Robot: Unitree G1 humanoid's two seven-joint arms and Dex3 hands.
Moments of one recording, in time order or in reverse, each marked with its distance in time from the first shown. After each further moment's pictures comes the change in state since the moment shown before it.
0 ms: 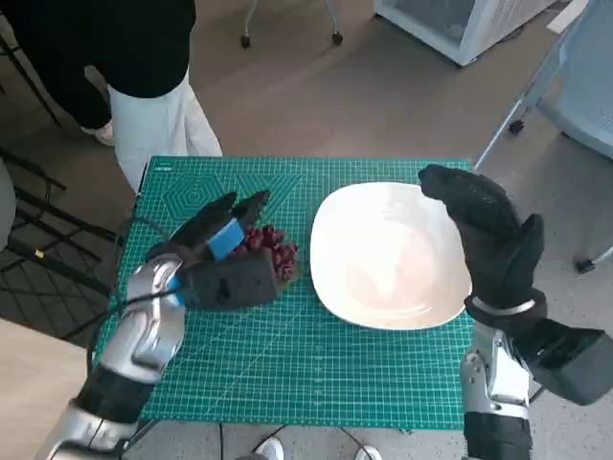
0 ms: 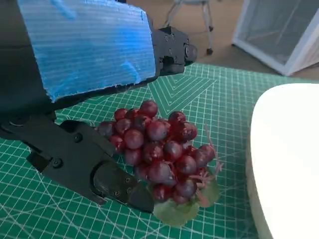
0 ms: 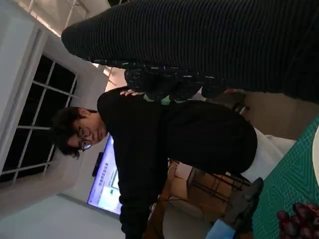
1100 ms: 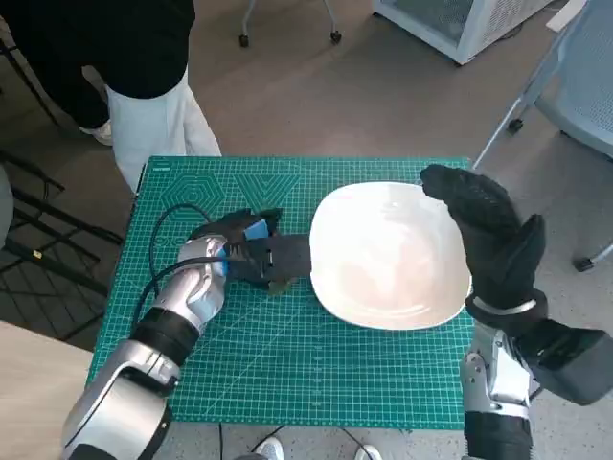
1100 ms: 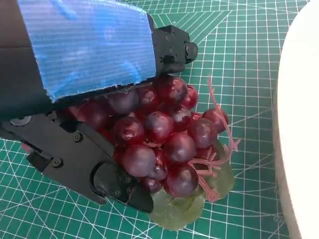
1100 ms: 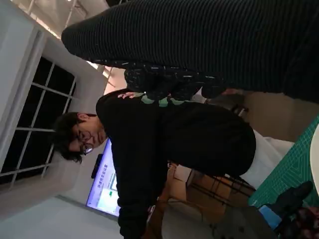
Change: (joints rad) left arm -0.314 -0.150 -0.164 0.706 -0.009 -0.109 0.070; right arm 0.000 -0.003 -0.007 0.005 0.002 -0.006 0.004
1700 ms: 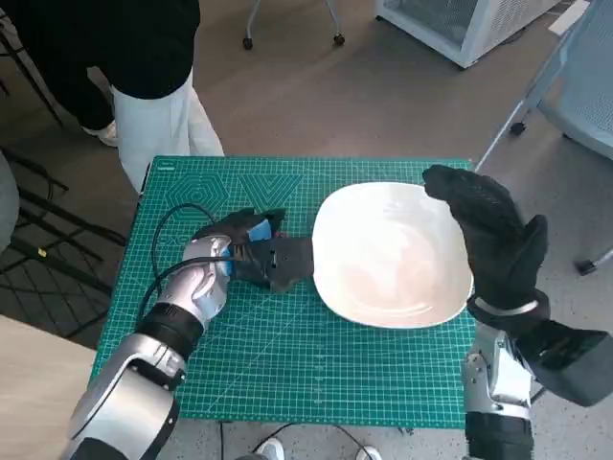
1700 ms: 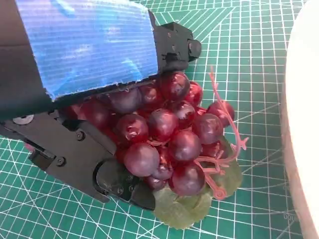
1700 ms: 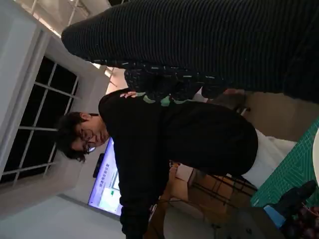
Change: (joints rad) left arm -0.028 -0.013 -0.005 0.094 -0.019 -0.038 0.051; right arm 0.000 0.001 -0.003 0.000 0.000 0.000 0.001
